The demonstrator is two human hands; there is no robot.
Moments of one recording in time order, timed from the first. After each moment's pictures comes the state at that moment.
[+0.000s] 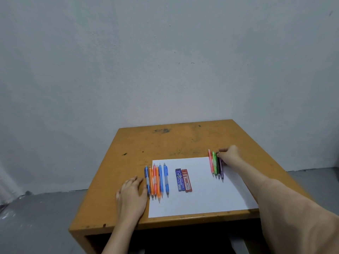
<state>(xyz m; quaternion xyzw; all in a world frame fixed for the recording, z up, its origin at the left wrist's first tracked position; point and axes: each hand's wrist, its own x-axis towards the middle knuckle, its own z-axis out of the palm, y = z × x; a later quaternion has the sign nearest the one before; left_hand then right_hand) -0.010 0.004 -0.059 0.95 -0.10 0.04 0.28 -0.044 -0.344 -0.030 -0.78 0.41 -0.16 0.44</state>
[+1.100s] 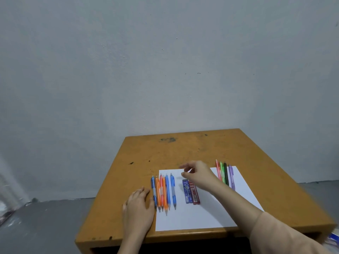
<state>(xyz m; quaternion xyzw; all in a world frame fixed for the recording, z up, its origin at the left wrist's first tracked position) -0.016 0.004 -0.056 0.96 -0.09 0.03 0.27 -0.051 -0.201 0.012 -0.89 0.13 -0.08 0.43</state>
